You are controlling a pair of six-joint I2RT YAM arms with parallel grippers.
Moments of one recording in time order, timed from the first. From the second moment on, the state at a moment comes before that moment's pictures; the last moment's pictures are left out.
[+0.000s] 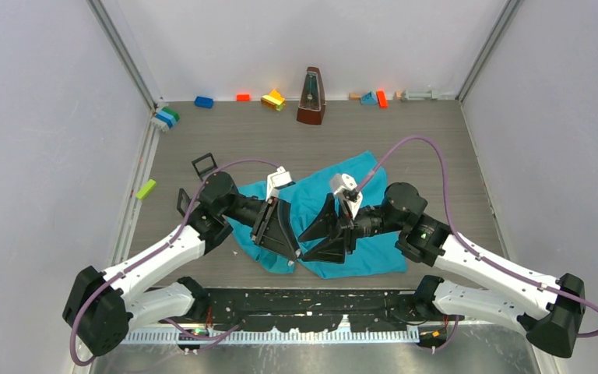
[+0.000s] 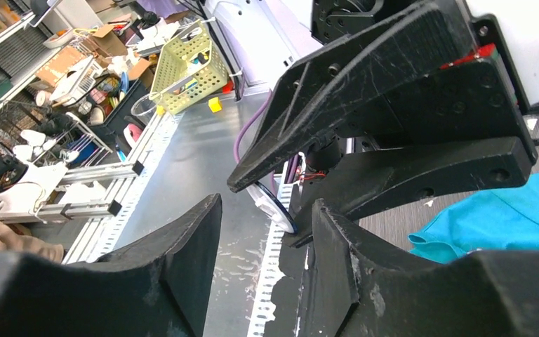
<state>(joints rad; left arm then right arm) -0.68 1.05 0.65 0.52 1.35 -1.21 0.93 0.90 0.75 0.23 -0.82 0.38</state>
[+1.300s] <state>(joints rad) -0.68 1.05 0.65 0.53 1.38 -1.24 0.93 1.02 0.77 0.34 -0.95 0.40</state>
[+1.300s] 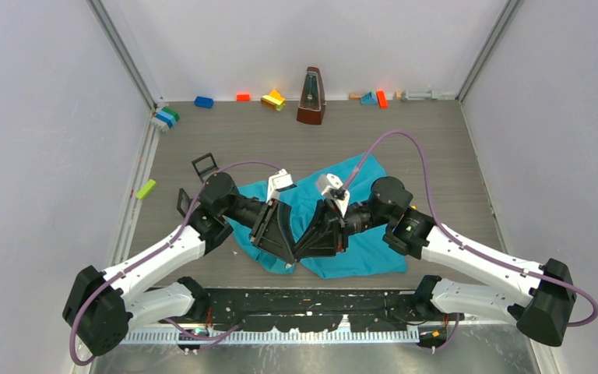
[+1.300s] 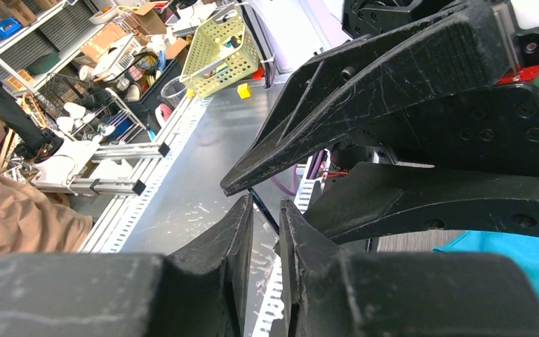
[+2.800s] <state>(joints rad) -0.62 1.01 0.96 -0.54 0.94 -0.23 0.82 0.98 0.86 -0.24 -0.63 0.40</state>
